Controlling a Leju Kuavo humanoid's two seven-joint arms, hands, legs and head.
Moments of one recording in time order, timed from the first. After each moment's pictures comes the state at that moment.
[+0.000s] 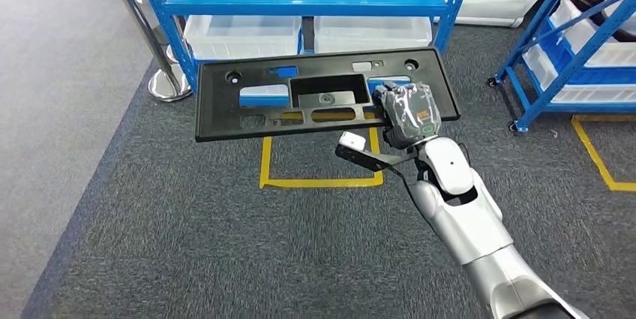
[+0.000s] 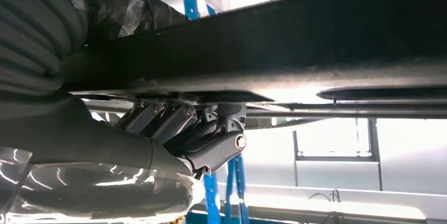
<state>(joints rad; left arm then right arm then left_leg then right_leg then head) -0.06 -0.23 0.83 -0.23 -1.48 -0.07 0.14 -0.62 -0.09 0.39 -1.30 1.22 -0.31 0.01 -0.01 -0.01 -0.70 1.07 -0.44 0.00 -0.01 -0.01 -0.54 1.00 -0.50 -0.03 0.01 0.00</state>
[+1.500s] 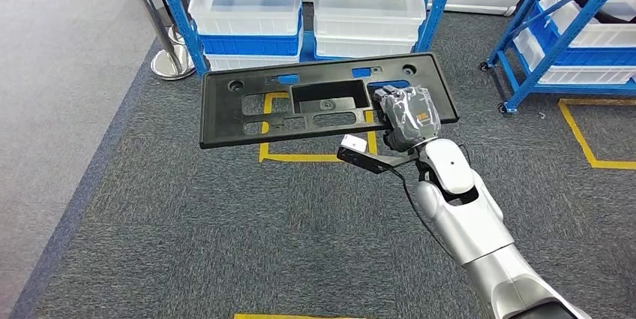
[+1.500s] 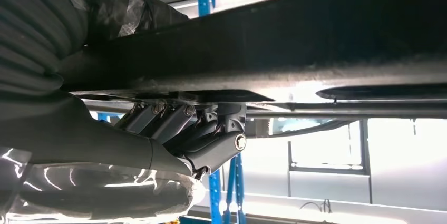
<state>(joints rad) -0.06 -0.23 0.85 -0.23 -1.46 -0.08 0.11 -0.62 -0.10 0.39 -1.28 1.20 -0.29 0.00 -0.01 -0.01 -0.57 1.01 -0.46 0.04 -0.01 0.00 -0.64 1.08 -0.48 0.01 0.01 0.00</state>
